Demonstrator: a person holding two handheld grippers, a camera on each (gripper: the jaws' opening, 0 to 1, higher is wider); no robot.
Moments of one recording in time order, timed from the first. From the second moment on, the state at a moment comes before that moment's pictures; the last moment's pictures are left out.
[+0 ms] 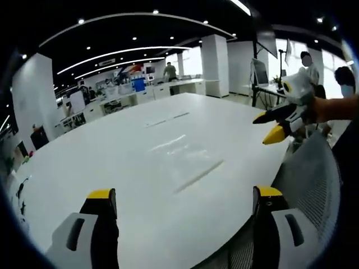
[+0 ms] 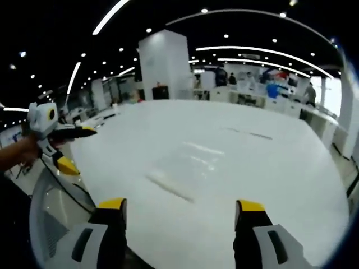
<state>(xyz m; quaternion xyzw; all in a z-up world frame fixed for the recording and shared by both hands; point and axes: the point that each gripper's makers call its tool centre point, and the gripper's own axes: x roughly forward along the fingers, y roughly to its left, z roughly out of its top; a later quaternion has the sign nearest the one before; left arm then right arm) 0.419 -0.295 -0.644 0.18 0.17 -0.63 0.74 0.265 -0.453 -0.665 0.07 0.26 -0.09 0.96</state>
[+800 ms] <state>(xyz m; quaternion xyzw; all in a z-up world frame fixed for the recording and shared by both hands) 0.405 -0.289 -0.649 0.18 0.18 -0.63 0.73 0.244 -0.440 -0.661 0.08 0.25 -0.09 0.96</state>
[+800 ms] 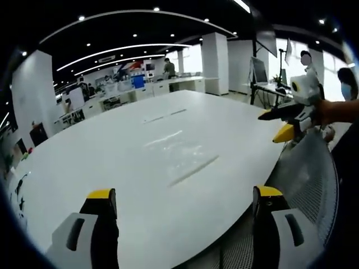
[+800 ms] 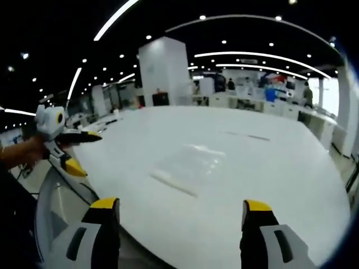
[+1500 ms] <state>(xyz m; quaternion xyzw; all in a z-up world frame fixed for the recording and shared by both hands) 0.398 -0.288 -0.649 0.18 0.18 -0.63 0.73 0.238 -0.433 -0.661 0.08 0.24 -0.08 0.96</state>
